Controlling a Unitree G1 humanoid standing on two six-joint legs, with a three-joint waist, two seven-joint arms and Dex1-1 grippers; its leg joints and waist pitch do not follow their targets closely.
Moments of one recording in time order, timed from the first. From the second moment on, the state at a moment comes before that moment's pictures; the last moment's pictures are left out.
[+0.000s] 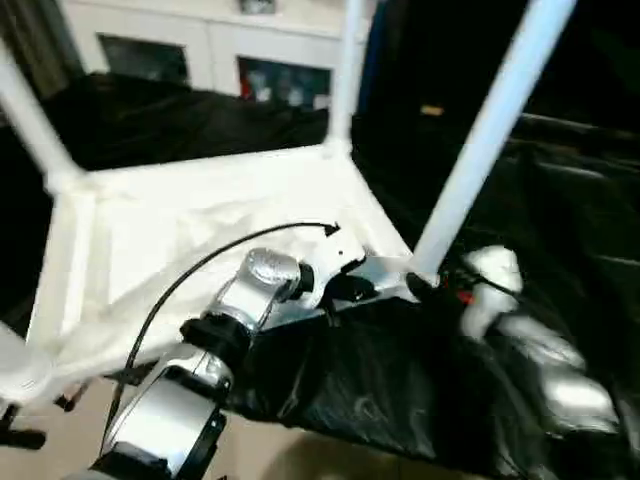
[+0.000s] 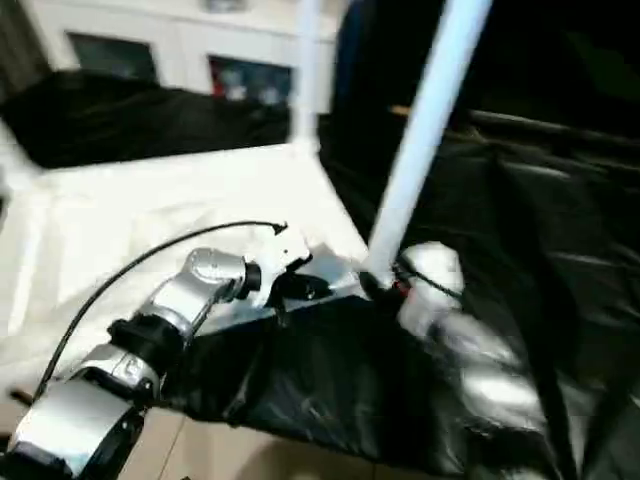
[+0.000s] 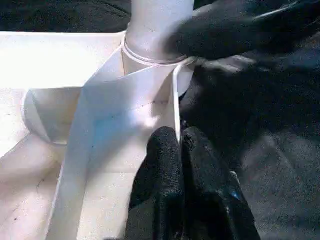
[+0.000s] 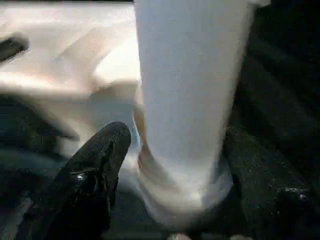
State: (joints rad) left arm -0.75 0.10 -0.29 0.83 0.10 0.11 -0.98; right arm -0.17 -0.33 -0.07 0.28 0.25 0.14 0.73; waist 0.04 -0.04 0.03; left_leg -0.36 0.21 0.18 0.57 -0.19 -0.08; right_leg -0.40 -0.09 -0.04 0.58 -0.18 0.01
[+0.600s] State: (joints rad) left arm -0.51 0.37 -0.27 0.16 -0.08 0.49 -1.20; right arm -0.05 -0.42 0.01 0.00 0.43 0.34 0.97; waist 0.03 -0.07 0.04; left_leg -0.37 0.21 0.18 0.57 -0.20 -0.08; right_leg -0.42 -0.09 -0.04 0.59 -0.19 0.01
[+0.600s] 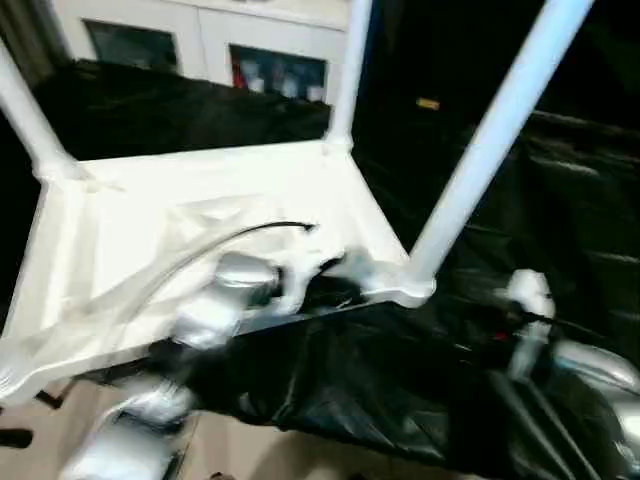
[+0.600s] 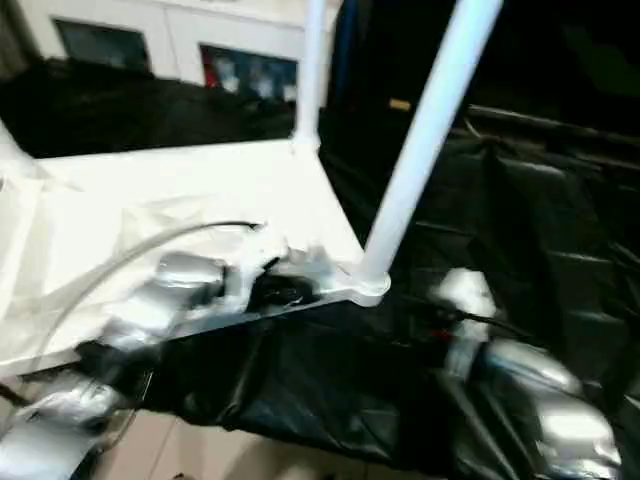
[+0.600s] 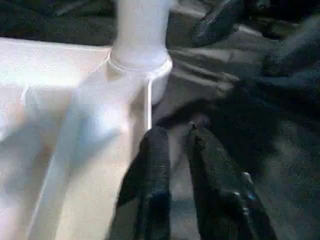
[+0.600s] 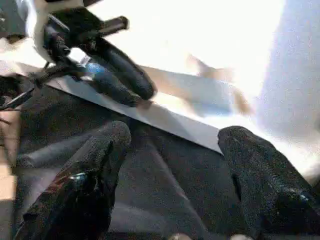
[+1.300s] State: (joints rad) left arm -0.05 0.60 -0.10 -0.42 -0.07 0.87 -0.99; right arm -0.51 0.03 -0.01 0.65 0.22 0.02 0.23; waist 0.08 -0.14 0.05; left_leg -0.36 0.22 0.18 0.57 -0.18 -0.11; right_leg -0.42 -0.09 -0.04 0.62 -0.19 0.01
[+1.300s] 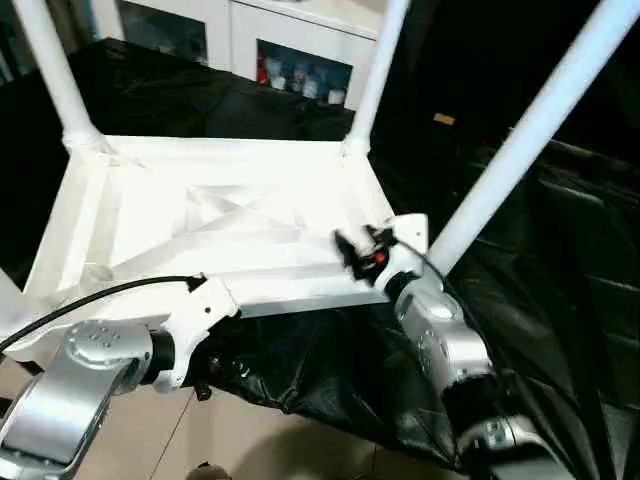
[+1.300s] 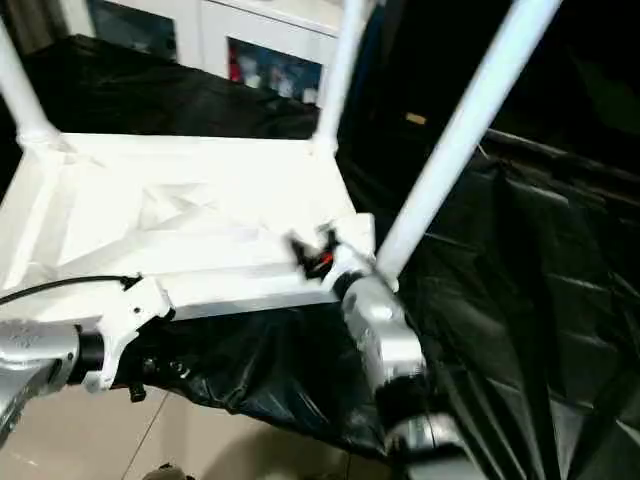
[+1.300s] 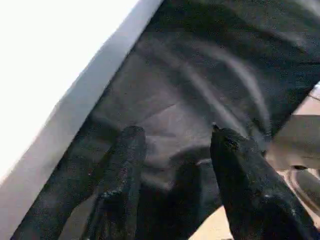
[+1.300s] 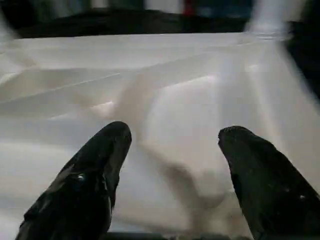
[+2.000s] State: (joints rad) left arm -0.16 0.44 -0.09 -0.14 0.06 0.60 -0.61; right arm -0.82 -0.15 -0.20 1.15 0.23 -0.21 -0.02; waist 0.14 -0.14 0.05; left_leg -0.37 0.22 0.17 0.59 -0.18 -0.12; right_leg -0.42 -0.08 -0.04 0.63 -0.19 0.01
